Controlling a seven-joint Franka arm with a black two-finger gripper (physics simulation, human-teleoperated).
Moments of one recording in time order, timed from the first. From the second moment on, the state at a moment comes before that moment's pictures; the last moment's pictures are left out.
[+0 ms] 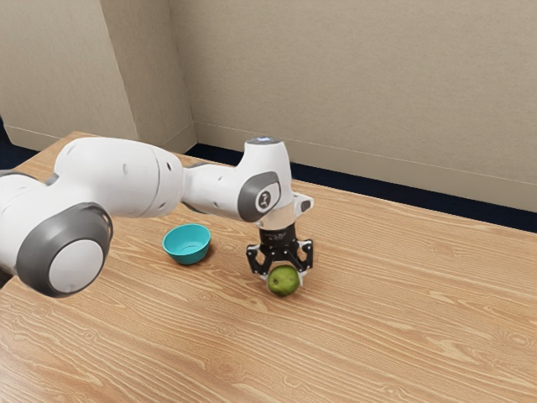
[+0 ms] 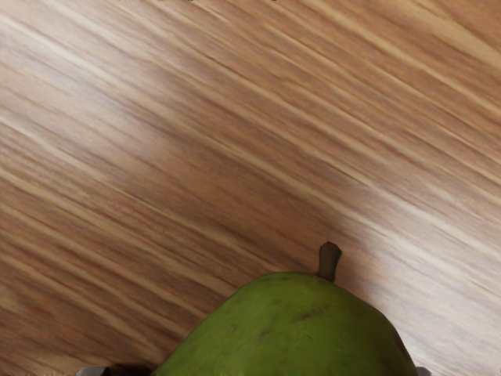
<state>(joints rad) -0.30 0.70 0.11 -1.53 -0.23 2.11 -0.59</state>
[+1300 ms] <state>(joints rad) -0.14 0.62 0.35 -1.51 -0.22 2.05 -0.55</state>
